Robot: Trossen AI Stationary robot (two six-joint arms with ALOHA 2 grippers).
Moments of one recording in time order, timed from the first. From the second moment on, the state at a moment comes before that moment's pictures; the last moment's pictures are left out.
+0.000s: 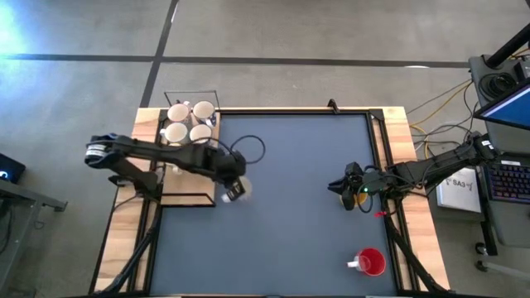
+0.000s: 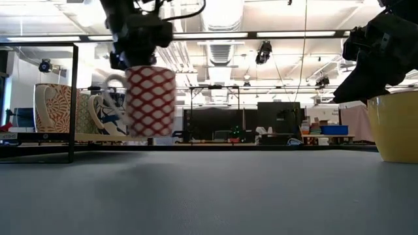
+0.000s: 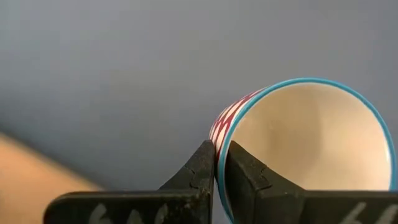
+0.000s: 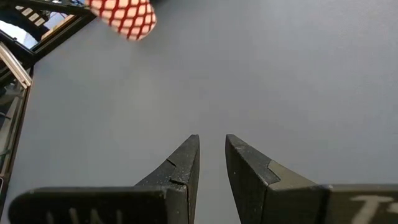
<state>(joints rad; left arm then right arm) -0.02 1.48 1.16 -0.85 -0.15 -0.55 0.27 0.66 0.26 -0.23 0.31 0.74</state>
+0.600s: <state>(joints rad) 0.18 1.24 1.07 -0.99 -0.20 -0.34 0.27 0.66 0.26 -0.23 0.31 0.74</state>
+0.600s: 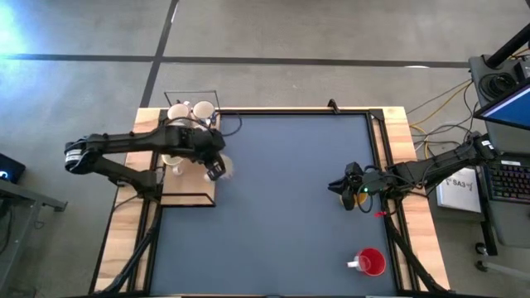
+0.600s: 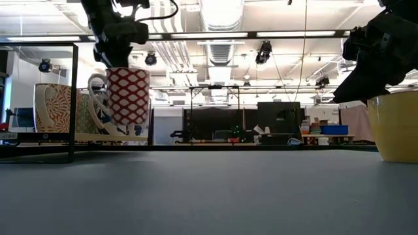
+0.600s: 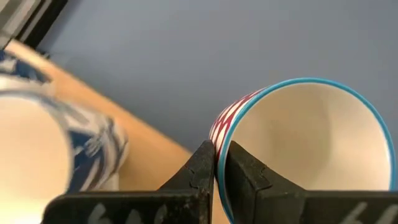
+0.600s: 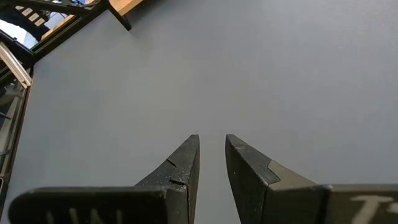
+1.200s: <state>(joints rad) 0.18 0.91 0.92 -1.21 -0.09 -0.47 0.27 0.66 0.26 -0.23 0.31 0.74</state>
